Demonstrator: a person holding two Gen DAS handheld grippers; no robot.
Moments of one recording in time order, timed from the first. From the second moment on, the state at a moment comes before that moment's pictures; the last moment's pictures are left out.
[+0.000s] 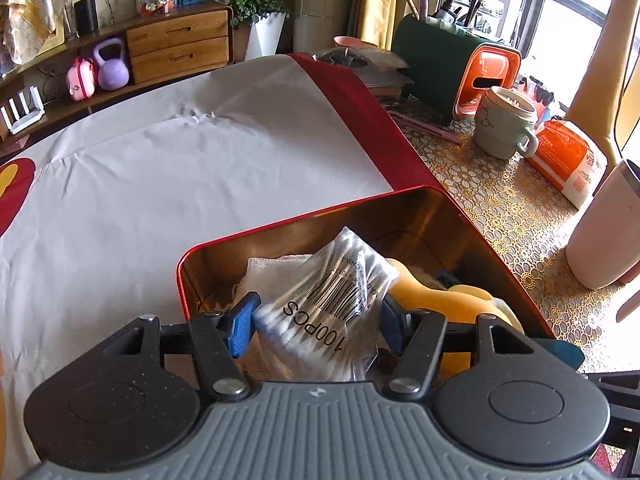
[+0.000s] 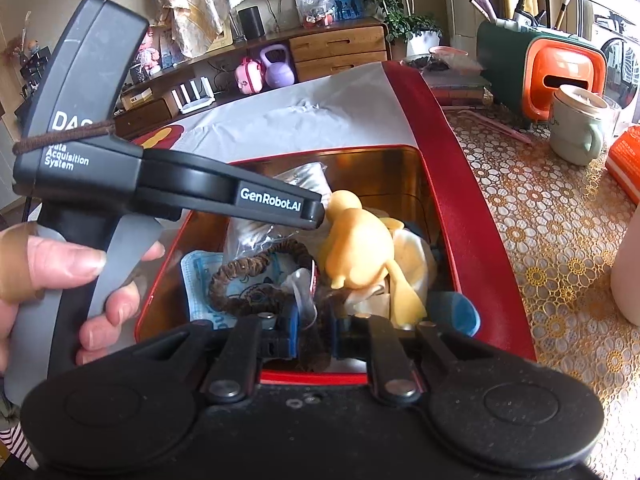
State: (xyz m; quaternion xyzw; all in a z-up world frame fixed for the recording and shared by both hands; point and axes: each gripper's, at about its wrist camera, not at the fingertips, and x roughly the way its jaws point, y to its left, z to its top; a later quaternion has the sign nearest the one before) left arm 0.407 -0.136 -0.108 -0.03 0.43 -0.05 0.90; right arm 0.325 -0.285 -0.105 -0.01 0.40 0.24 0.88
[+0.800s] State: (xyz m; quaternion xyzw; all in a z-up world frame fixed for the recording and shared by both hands) left arm 0.352 -0.116 -0.056 -0.04 0.39 -0.06 0.92; right arm 0.300 -0.289 -0.075 -0.02 0.38 0.22 0.90
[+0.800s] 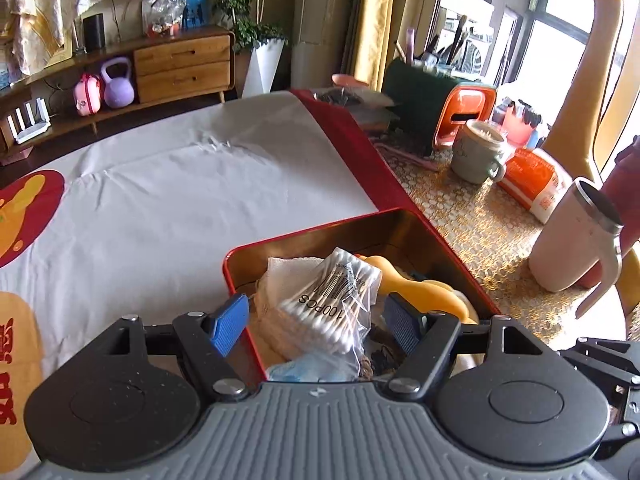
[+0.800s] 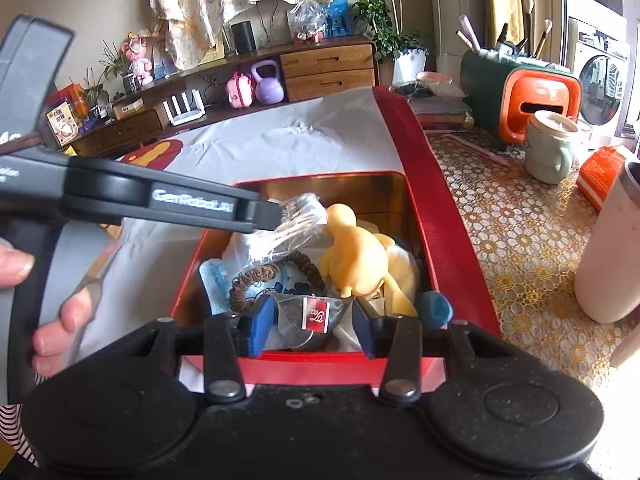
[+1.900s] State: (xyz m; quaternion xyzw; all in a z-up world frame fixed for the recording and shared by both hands) left arm 0.177 -0.065 0.000 -0.05 0.31 -0.05 0.95; right arm 0.199 -0.282 -0.011 -0.05 0.27 0.22 0.94
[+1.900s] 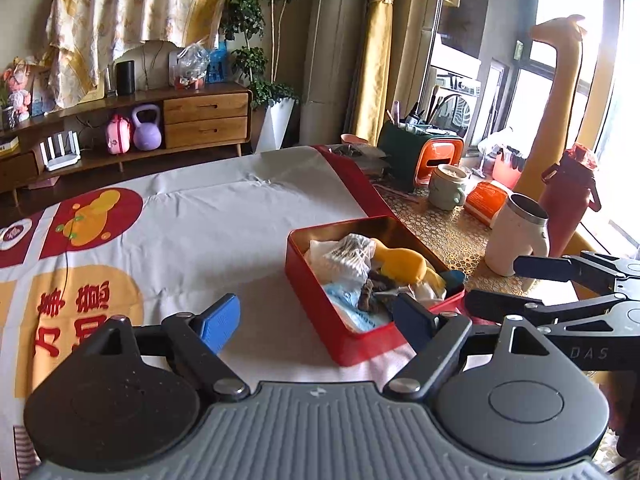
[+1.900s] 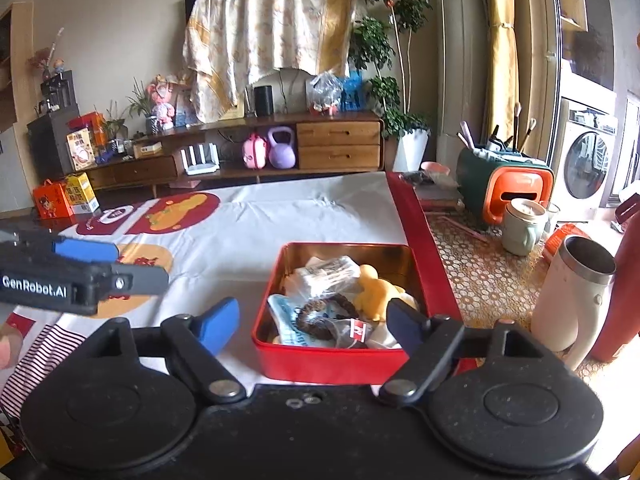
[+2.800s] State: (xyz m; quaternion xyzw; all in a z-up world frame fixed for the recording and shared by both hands) left arm 0.130 -0.064 0.000 -0.05 0.29 -0.04 0.95; right arm 0.155 -0.292 -0.007 -0.01 0.24 0.21 0.95
